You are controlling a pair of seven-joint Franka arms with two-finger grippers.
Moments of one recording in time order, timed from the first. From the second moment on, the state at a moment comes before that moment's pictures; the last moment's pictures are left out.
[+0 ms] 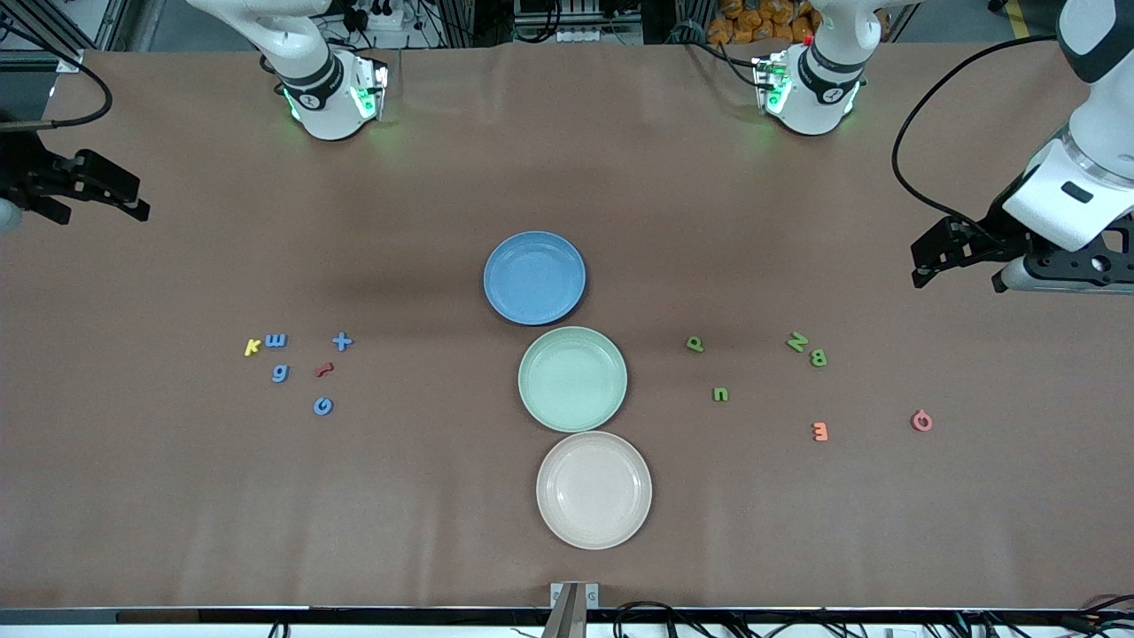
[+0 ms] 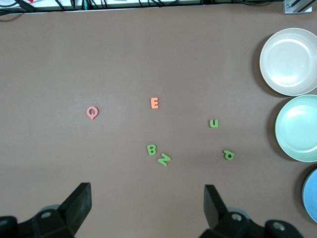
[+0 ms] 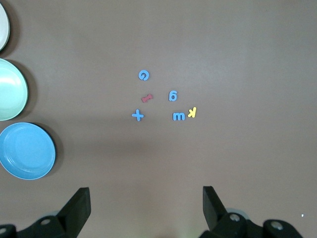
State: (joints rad) left arm 0.14 0.03 -0.29 -1.63 0.00 1.81 -0.08; right arm -0.07 -0.03 0.06 -1.54 0.04 1.48 -0.02
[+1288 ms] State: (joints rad) left arm 0.13 0.04 -0.31 -1.83 -0.03 1.87 -0.34; right arm -0.07 0.00 0.05 -2.06 0.03 2.04 0.07
